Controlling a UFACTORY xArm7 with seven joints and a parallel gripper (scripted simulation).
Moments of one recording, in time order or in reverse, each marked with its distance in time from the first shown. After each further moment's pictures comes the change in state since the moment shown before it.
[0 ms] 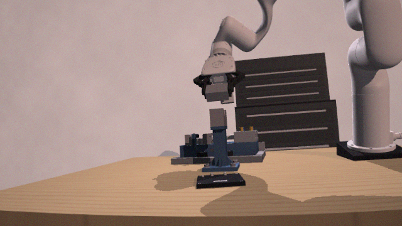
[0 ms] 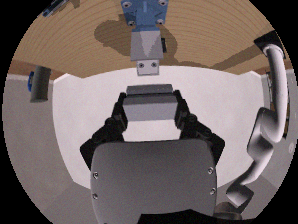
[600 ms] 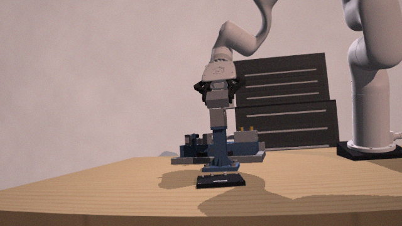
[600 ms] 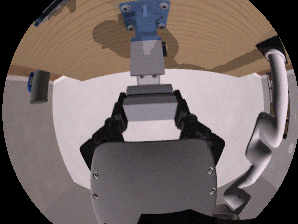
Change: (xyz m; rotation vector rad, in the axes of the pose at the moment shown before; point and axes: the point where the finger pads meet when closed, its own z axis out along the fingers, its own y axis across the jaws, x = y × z) arm 0.013 0.000 0.013 0.000 0.000 0.000
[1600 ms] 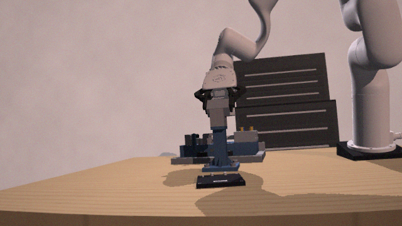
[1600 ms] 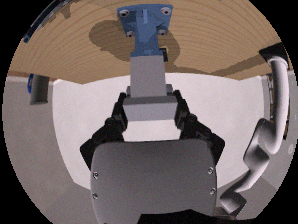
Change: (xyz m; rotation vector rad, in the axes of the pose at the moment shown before) arm 0.017 0.000 0.017 0.000 0.000 0.000
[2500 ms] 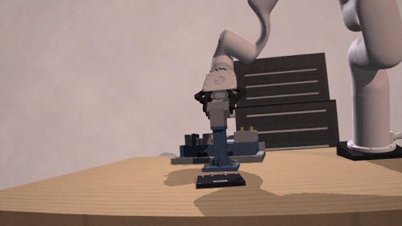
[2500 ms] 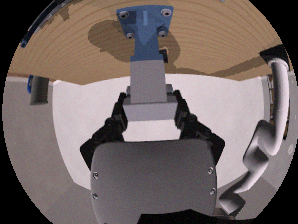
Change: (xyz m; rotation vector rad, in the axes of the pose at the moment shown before) arm 0.004 0.000 0.004 0.000 0.000 0.000
